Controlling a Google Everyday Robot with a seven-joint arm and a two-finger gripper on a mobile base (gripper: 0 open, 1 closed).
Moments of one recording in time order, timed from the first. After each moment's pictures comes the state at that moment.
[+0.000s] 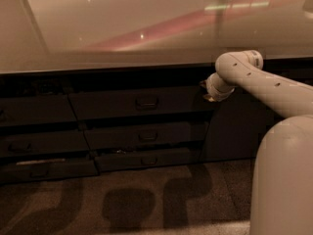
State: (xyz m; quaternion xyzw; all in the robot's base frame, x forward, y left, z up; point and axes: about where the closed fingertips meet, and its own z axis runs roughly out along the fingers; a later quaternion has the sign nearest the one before) arm 0.760 -0.236 0.647 -0.78 0.58 -0.16 0.18
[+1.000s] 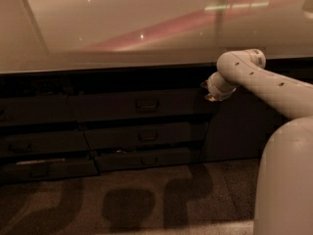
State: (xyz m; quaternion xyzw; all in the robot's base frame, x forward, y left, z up) arm 0.755 -0.238 0.654 -0.78 0.58 -0.16 0.18
